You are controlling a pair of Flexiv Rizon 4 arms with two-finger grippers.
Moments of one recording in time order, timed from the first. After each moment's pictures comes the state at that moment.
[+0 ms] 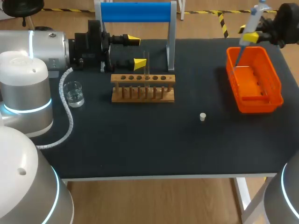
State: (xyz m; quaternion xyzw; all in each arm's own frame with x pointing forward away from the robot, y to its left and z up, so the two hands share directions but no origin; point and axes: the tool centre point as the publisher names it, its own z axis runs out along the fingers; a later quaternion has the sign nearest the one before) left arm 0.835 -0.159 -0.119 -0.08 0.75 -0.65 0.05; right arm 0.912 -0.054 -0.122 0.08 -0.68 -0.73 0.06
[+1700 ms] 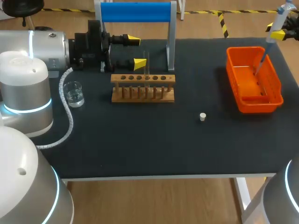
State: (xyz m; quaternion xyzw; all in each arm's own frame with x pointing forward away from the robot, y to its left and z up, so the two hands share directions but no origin) left arm 0.835 -0.159 -0.119 -0.08 0.75 -0.65 0.05; right arm 0.959 -0.145 -0.153 0.08 -0.69 -0.72 0.08
